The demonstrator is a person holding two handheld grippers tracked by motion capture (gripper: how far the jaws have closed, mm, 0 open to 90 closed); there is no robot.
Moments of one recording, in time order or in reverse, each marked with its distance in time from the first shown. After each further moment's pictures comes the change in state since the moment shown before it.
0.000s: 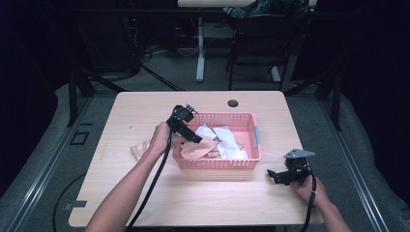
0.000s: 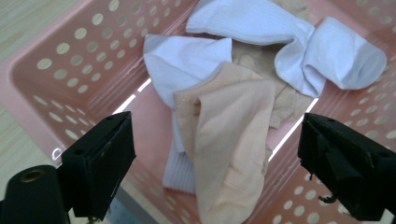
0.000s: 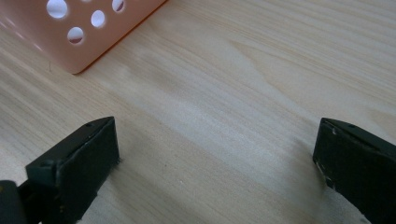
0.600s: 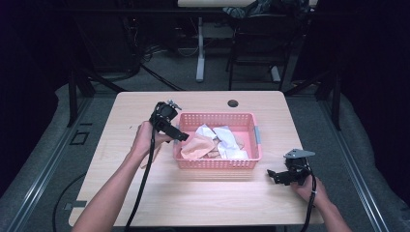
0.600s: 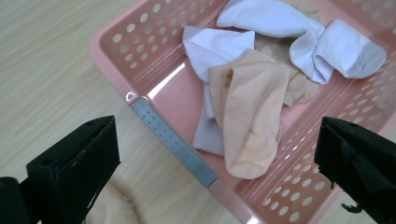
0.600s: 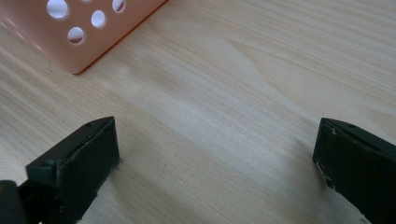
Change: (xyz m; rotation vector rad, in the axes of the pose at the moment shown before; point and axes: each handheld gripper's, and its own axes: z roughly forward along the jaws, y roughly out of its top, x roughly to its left) left arm 0.010 -0.023 -0.047 -0.048 0.073 -0.026; right arm 0.000 0.000 0.000 0.000 -0.004 0.000
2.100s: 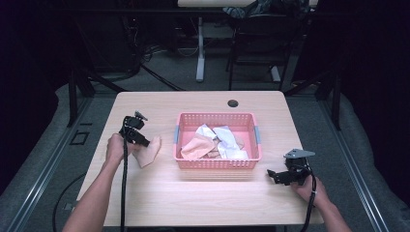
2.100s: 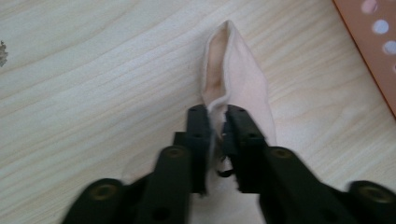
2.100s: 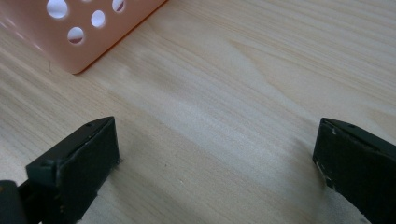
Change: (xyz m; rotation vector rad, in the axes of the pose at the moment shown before) left arm 0.099 -0.101 0.018 0.173 0.076 -0.310; right arm 0.000 0.000 0.000 0.000 0.000 0.000
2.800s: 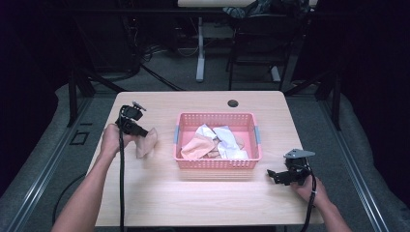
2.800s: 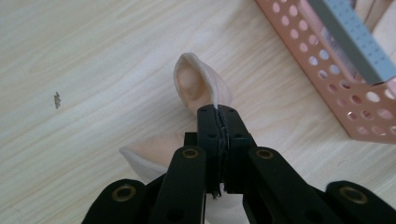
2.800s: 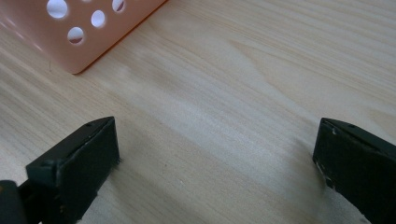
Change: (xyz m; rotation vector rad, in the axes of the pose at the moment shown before) left arm -0.012 0.014 -0.042 -0.057 0.005 0.091; right arm 0.000 0.000 0.000 -0.001 0.000 0.001
